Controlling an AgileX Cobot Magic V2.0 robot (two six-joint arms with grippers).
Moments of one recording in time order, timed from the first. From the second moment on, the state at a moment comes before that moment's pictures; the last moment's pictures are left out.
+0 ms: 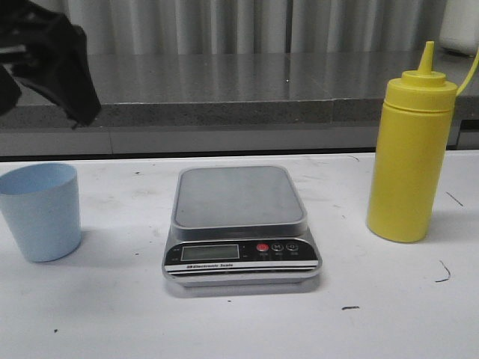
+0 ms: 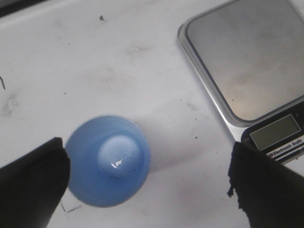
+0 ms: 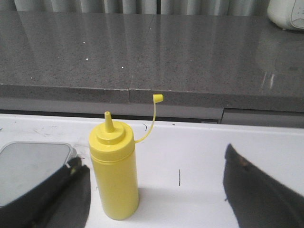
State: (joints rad) left arm -0.42 1.40 -1.03 0.03 0.69 -0.03; right arm 0.03 0.43 -0.55 0.19 0.41 -0.12
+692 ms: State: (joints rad) left arm -0.42 1.75 -1.13 0.03 0.82 -0.03; right arm 0.03 0.43 -0.55 0.19 0.41 -0.12
